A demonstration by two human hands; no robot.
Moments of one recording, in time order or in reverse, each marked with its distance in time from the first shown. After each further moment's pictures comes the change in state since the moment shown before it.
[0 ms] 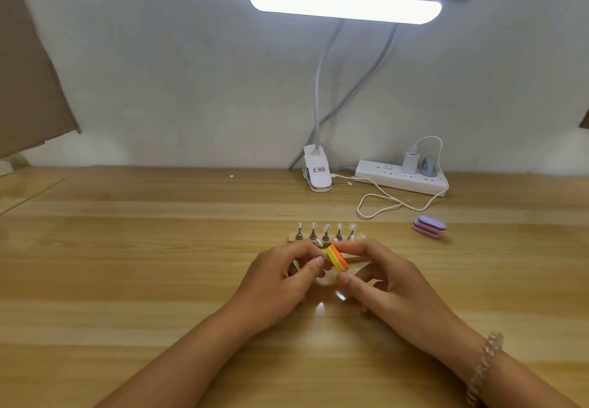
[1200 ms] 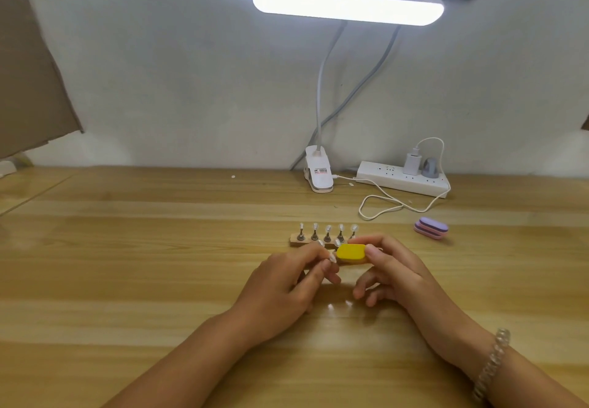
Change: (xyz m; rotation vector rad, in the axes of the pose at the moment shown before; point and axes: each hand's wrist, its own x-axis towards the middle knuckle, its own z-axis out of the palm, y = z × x) left_hand -0.006 0.002 0.002 0.101 -0.070 0.106; right_hand 0.005 -0.001 -0.005 0.399 0.055 0.225
